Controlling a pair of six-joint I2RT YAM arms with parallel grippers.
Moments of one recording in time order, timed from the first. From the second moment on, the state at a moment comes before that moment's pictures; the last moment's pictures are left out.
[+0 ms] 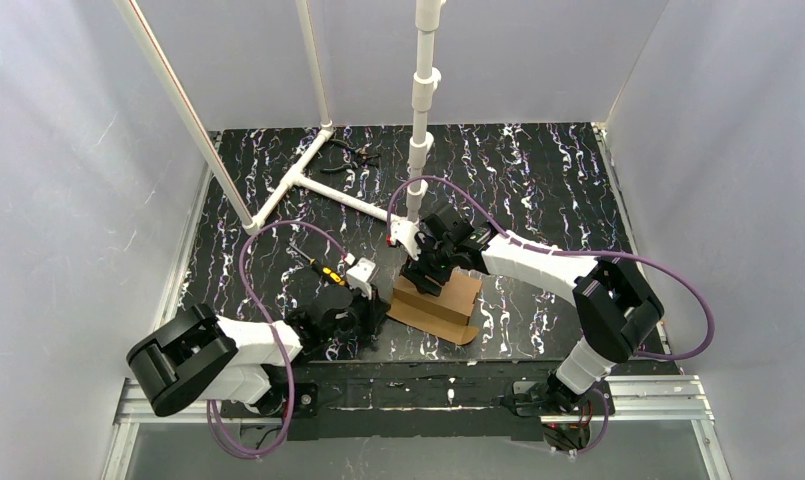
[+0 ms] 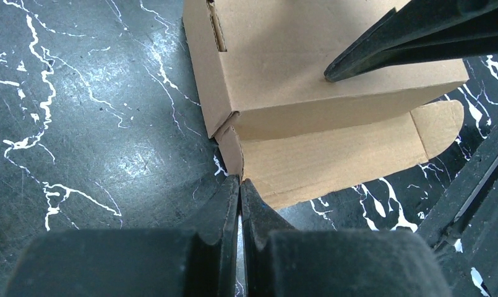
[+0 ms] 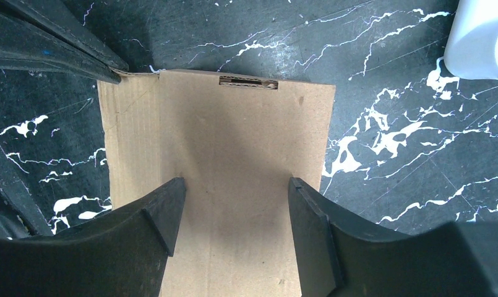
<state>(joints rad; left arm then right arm) -0.87 1.29 0.18 0.69 -0.04 -0.37 0.81 1.62 1.07 -0.43 -0.26 -0.40</state>
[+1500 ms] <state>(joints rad) -0.73 1.29 0.47 0.17 0.11 -0.64 0.83 1.63 1.07 -0.41 -0.25 -0.40</state>
